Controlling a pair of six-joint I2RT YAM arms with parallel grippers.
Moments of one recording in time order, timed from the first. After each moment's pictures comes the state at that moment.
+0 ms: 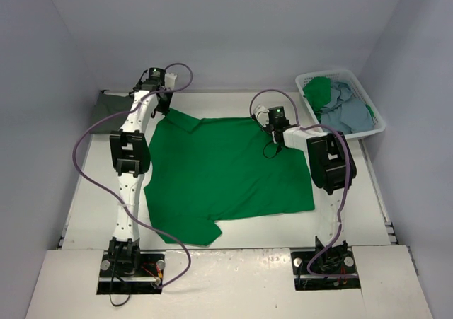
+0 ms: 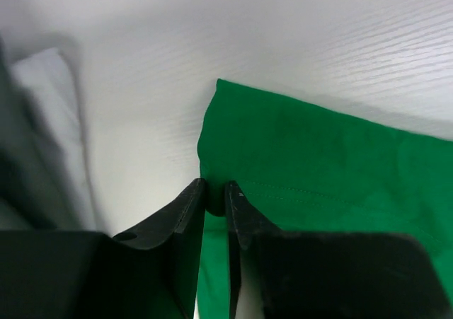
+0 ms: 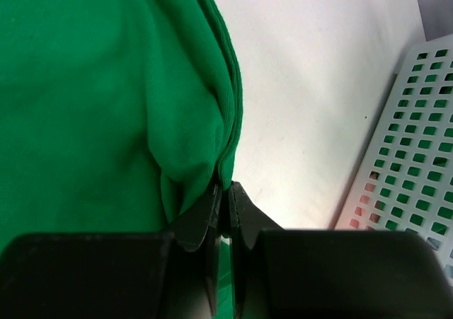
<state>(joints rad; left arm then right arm) -0.09 2.59 2.51 -0.88 0.03 0.18 0.29 2.12 1.30 0.04 0.26 -0.72</state>
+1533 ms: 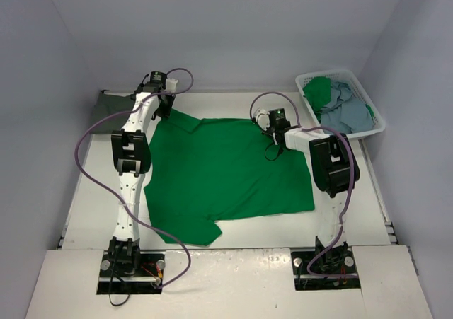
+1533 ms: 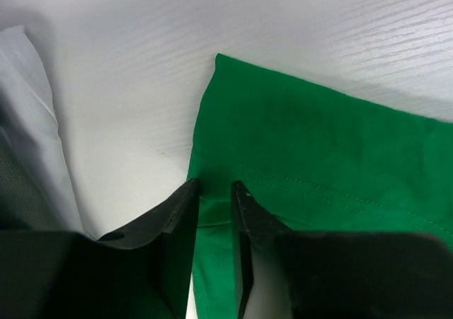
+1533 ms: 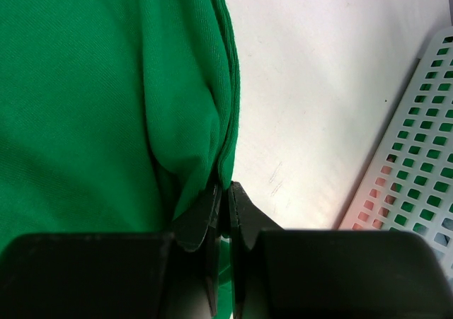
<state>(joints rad) -0.09 2.60 2.49 -0.91 0.02 0.19 0.30 2.06 1.25 -0.02 0.25 -0.71</state>
